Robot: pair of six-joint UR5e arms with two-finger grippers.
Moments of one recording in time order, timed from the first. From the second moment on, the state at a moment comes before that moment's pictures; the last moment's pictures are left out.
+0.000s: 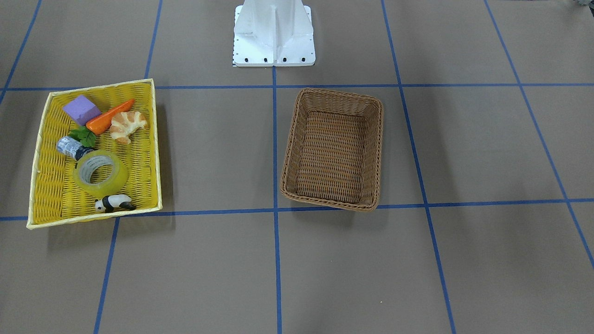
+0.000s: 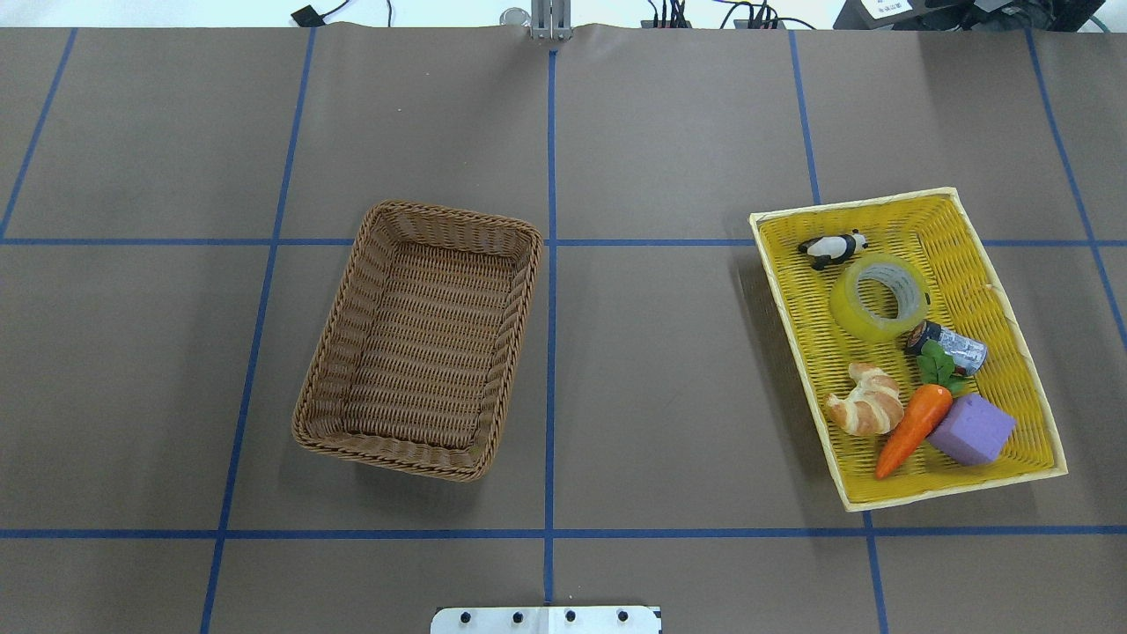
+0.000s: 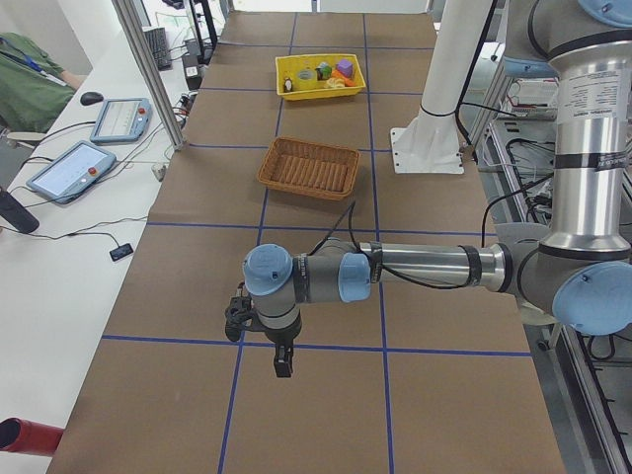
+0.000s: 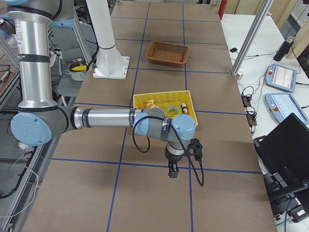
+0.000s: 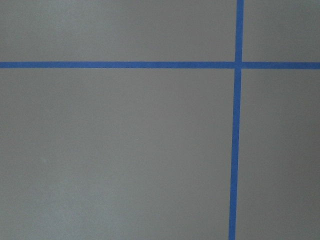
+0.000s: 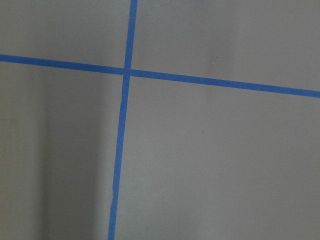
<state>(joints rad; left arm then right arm) -1.61 -1.51 -1.65 -1.47 -2.26 0.06 1.63 -1.56 1.62 -1.78 2.27 -0.25</state>
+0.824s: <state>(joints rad) -1.61 -1.51 -1.65 -1.47 -2.26 0.06 1.60 -1.56 1.64 -1.77 2.27 -0.23</state>
